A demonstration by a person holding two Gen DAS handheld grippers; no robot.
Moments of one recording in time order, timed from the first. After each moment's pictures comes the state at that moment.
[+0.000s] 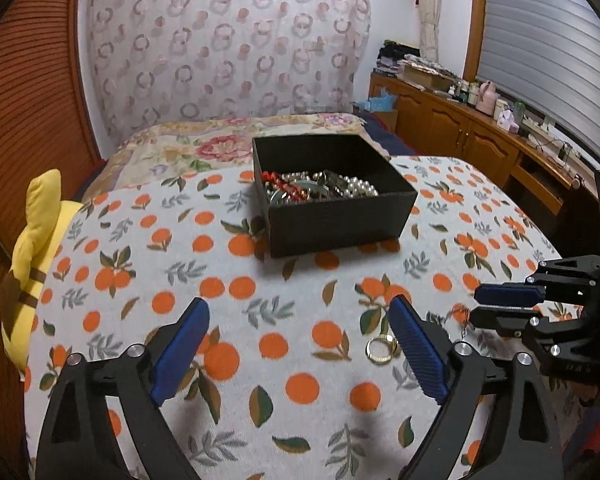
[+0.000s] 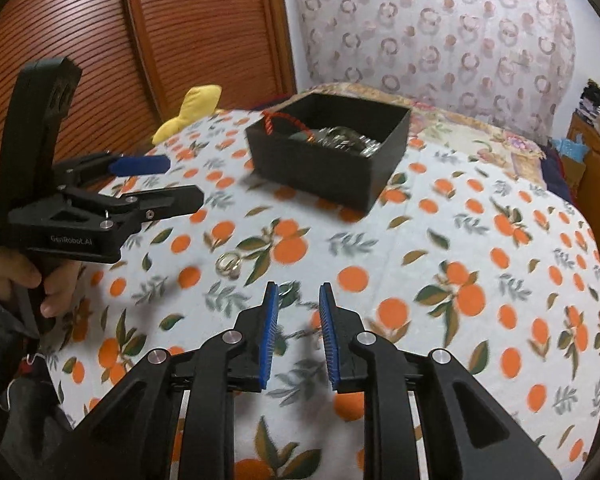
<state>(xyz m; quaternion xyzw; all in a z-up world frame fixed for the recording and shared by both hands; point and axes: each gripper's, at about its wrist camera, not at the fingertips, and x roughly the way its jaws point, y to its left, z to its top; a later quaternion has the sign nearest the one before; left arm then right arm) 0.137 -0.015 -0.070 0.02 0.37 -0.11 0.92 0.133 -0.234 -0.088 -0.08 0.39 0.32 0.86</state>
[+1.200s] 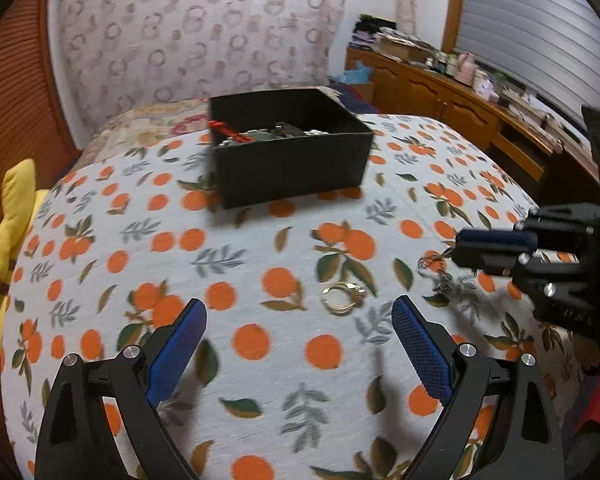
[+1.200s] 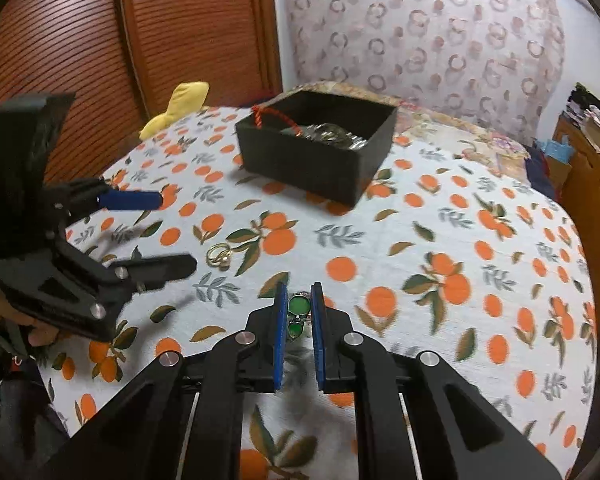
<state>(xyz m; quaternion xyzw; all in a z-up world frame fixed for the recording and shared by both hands) 0.122 -0.041 -0.092 0.04 0.41 -0.15 0.90 0.126 -0.241 -0.083 -0.09 0.39 0.29 0.87</state>
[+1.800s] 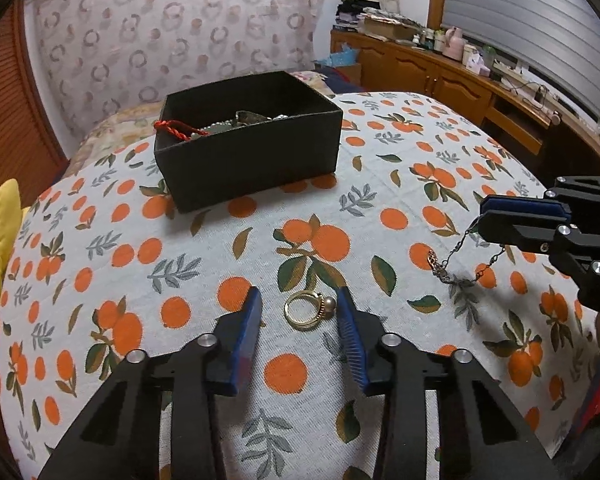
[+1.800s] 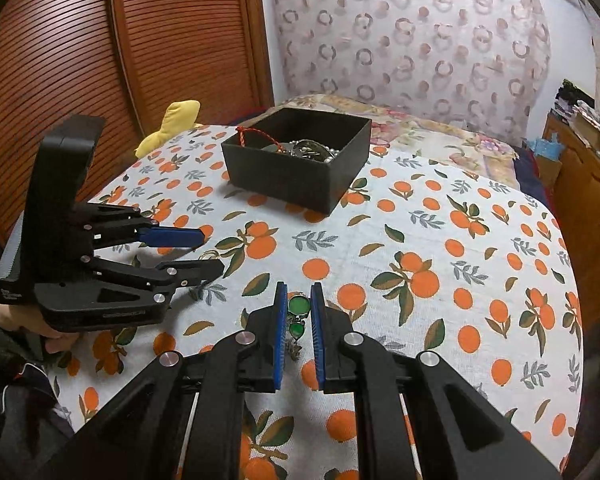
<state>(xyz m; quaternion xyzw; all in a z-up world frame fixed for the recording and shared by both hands) 0.133 -0.072 -0.104 0.08 0.42 -0.16 0.89 0.120 -0.262 -0.074 -0.07 0.37 0.28 0.88</state>
